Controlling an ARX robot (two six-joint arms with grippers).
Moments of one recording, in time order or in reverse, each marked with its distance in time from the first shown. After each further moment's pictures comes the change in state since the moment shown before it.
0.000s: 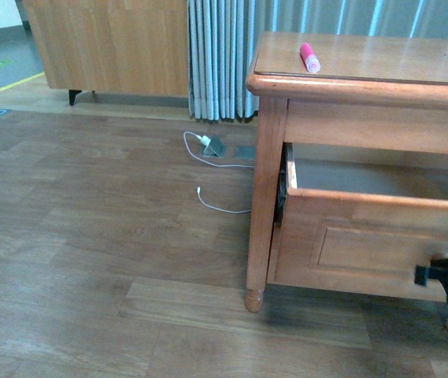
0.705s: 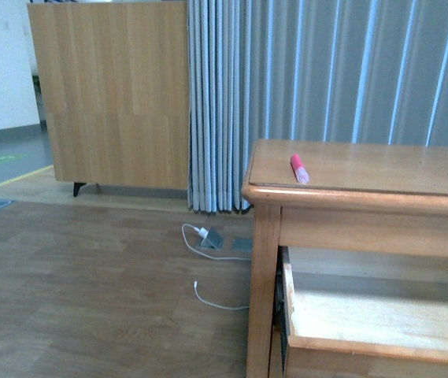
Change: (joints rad) left arm 0.000 0.000 0.000 0.000 0.000 0.000; right arm -0.111 -1.354 -0.312 -0.833 -0.223 -0.037
